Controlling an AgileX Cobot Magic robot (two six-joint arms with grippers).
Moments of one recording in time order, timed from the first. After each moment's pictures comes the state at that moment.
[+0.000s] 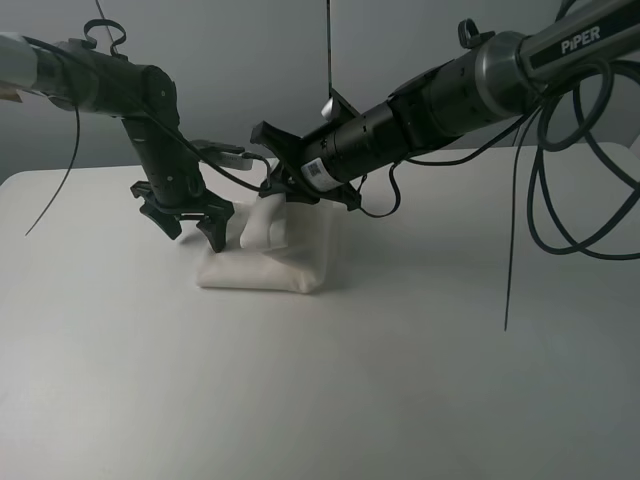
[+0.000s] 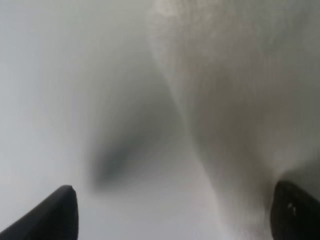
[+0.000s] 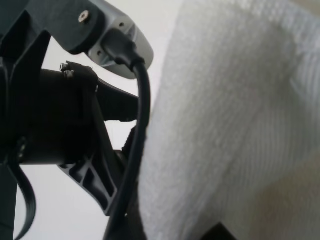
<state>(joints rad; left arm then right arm) -0.28 2.30 -1.69 -0.04 1.03 0.15 0.53 2.11 -1.31 1.43 0.53 -0.64</state>
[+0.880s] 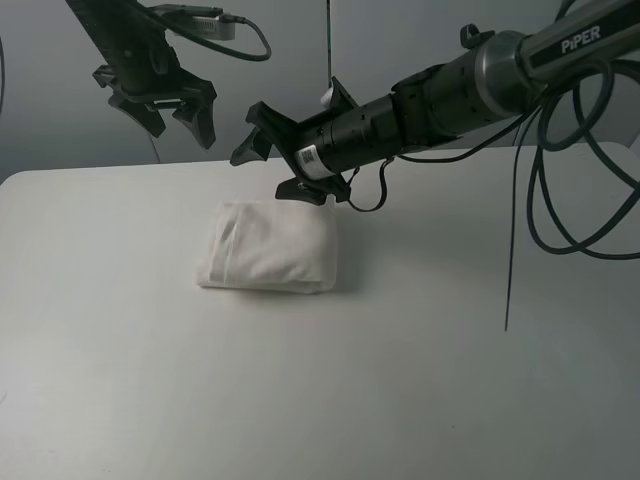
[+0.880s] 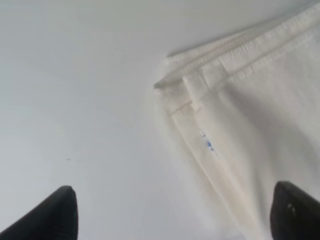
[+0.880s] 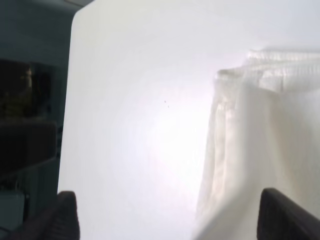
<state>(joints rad) -0.28 2.07 -1.88 -0.05 1.19 0.16 0.54 2.11 -1.31 1.64 0.55 -0.78</state>
